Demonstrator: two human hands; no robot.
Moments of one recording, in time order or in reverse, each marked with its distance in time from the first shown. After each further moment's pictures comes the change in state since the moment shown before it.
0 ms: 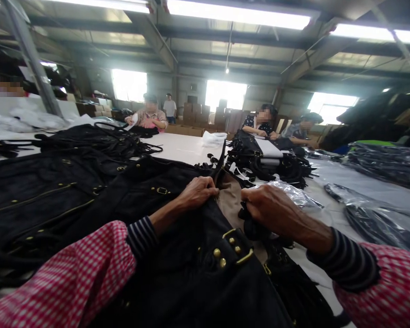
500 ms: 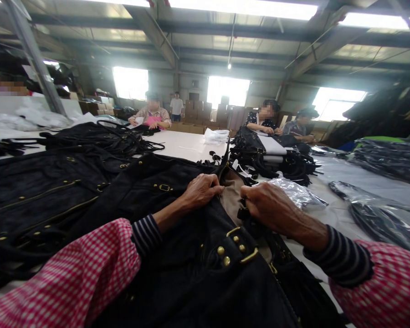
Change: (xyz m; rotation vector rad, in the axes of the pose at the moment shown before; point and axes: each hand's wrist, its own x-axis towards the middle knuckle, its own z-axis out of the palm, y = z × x) left_hand -0.003 0.002 0.005 0.120 0.039 0.068; right_hand 0.005 -0.001 0.015 -0.052 0.029 -0.017
